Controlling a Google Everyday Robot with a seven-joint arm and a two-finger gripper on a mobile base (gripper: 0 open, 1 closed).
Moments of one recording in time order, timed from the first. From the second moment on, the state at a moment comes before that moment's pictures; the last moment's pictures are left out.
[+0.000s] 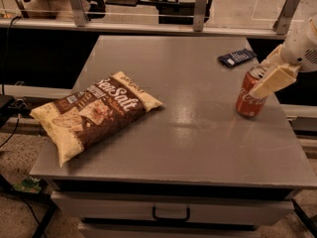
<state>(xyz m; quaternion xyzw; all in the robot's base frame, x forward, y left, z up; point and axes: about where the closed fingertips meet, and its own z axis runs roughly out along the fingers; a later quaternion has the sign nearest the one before) 0.544 -0.250 0.914 -0.54 0.80 0.08 0.23</state>
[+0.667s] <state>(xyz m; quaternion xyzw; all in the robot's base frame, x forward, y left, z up) 0.534 -0.187 0.936 -0.59 0.76 0.12 0.24</state>
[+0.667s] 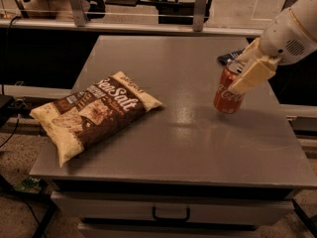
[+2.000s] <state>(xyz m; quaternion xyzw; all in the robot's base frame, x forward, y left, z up) 0.499 -0.056 0.933 -0.67 0.66 0.24 0.24</state>
